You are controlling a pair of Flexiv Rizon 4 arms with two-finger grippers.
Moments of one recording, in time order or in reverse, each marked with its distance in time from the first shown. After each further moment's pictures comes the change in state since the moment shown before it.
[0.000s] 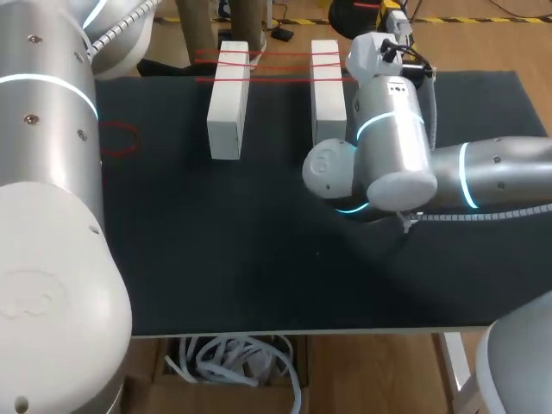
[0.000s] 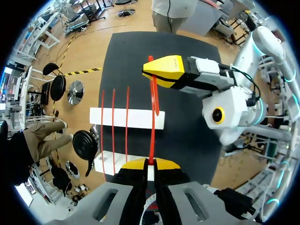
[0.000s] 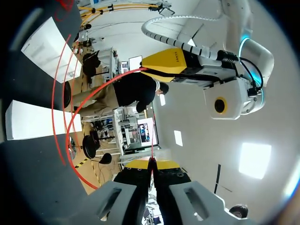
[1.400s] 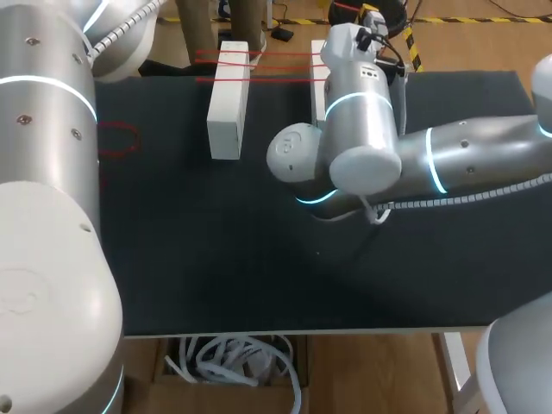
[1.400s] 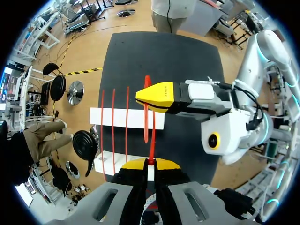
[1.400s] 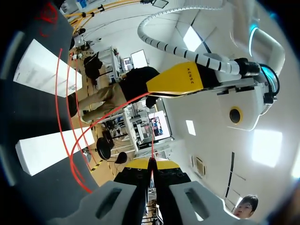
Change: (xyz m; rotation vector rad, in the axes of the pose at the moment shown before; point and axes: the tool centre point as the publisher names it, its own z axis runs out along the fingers) left arm 0.000 0.000 0.001 0.001 0.000 0.000; right arm 0.021 0.031 0.006 0.077 0.106 0.113
